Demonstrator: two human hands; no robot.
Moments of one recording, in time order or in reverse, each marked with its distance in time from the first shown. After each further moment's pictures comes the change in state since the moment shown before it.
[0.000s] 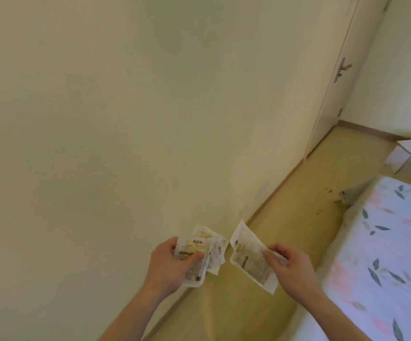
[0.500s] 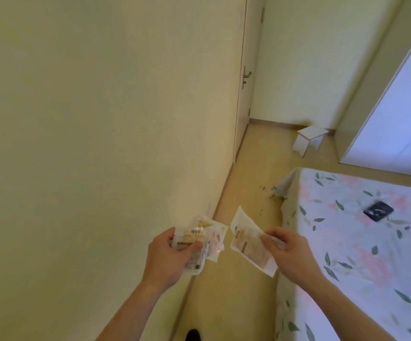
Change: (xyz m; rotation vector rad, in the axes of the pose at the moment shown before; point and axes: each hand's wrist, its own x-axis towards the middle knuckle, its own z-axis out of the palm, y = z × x) left_hand 0.274 0.132 0.103 -0.055 -0.367 0.215; right_hand 0.198 -0.017 -0.091 -0.052 0.423 0.169
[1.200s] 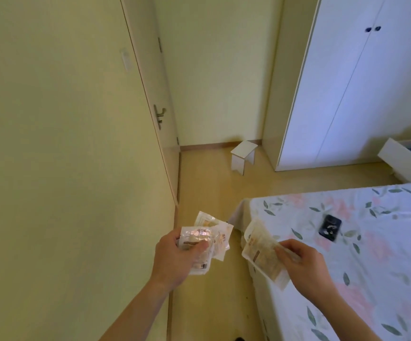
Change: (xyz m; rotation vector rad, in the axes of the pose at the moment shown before) left_hand 0.352 0.172 0.217 0.046 -0.361 0.164; right_hand 0.275 0.047 -0.149 0.153 0.423 0.249
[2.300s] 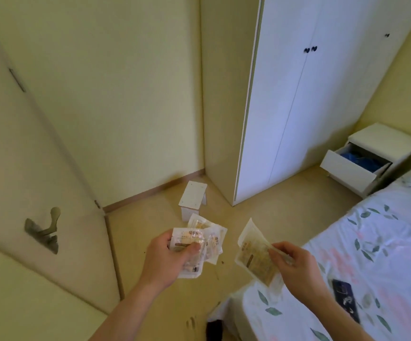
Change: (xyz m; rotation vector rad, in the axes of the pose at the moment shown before) left_hand 0.667 0.164 0.118 0.098 -0.471 0.166; right_hand 0.566 -0.106 0.025 -0.041 0.366 0.226
